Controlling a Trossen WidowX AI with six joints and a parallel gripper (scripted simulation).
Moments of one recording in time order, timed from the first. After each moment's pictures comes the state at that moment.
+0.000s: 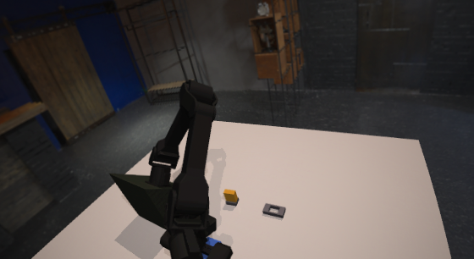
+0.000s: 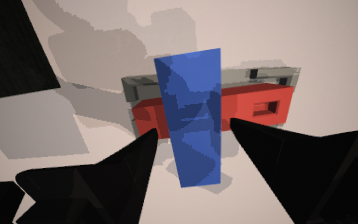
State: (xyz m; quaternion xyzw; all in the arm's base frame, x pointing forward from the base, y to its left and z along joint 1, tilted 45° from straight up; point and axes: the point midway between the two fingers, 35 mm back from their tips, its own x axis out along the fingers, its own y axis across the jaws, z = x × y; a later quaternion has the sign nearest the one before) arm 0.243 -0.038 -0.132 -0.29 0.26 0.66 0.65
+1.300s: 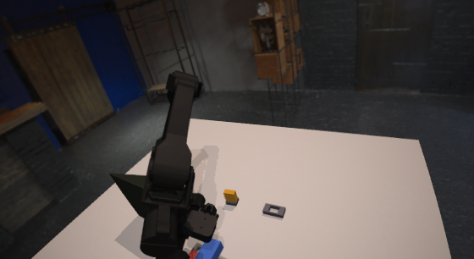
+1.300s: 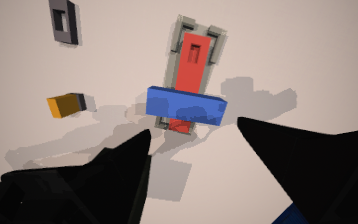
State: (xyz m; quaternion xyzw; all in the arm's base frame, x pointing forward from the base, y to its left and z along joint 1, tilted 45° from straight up) arm 0.247 -0.102 -0.072 0.14 0.59 0.38 0.69
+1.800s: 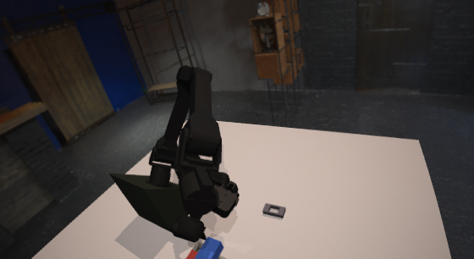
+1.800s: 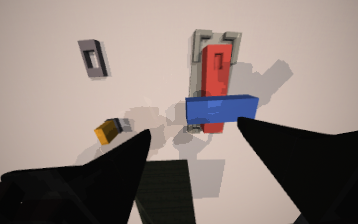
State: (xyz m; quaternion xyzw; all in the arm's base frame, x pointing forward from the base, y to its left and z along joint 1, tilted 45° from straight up) arm 0.258 -0.058 -0.013 0.21 0.64 0.30 0.68
